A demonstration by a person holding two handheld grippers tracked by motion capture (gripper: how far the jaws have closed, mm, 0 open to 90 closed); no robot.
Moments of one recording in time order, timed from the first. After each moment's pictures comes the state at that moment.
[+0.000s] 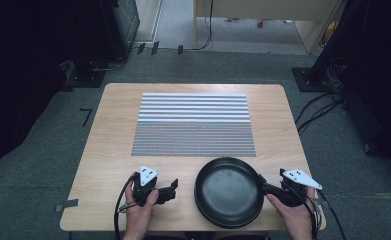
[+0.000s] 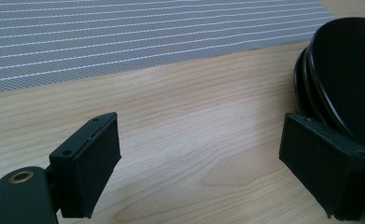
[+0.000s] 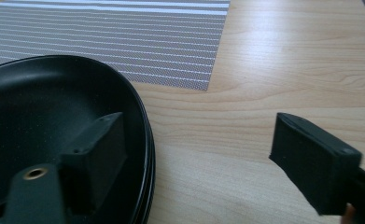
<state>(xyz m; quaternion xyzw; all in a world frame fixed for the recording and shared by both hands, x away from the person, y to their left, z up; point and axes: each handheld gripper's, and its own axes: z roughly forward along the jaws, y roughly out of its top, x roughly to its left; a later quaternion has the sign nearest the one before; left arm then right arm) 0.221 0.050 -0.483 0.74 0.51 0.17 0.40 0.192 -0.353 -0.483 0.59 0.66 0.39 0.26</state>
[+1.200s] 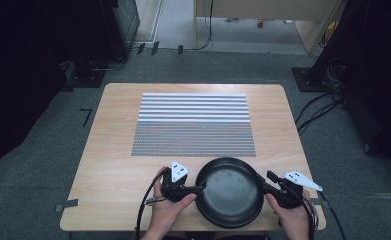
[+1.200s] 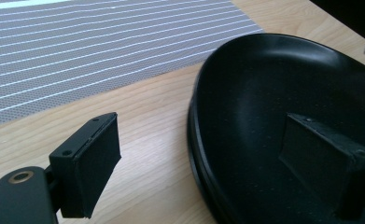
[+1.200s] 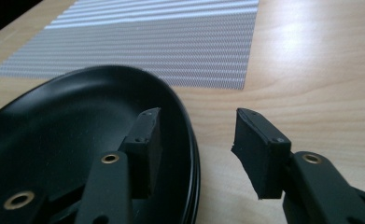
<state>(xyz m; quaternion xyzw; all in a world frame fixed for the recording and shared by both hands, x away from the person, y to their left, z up) 0.224 -0.023 -0.469 0.78 0.45 0.13 0.43 0.188 -0.346 -0.485 0.59 0.64 0.44 0.20</state>
